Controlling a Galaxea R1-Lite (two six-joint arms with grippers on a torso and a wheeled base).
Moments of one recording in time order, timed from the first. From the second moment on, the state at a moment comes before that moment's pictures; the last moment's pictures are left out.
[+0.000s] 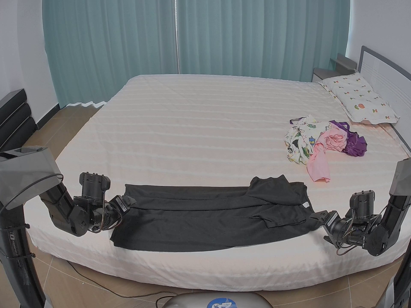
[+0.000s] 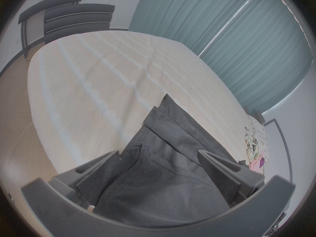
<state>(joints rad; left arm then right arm) -0.14 2.21 -0.73 -0.74 0.03 -0.76 0.10 2.08 -0.26 -1.11 0.08 0.96</state>
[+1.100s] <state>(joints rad) -0.09 2.29 -0.76 -0.74 0.04 -0.72 0.10 2.08 -0.26 -1.11 0.08 0.96</state>
